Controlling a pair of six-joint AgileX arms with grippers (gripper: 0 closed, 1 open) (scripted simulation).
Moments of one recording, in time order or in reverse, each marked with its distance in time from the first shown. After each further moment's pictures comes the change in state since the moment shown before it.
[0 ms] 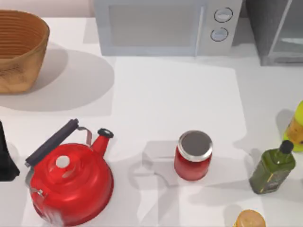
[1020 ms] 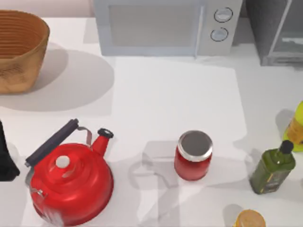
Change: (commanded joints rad) left arm 0.000 0.000 0.000 0.000 0.000 0.000; right arm 0.163 0.217 0.541 -0.310 0.165 -0.003
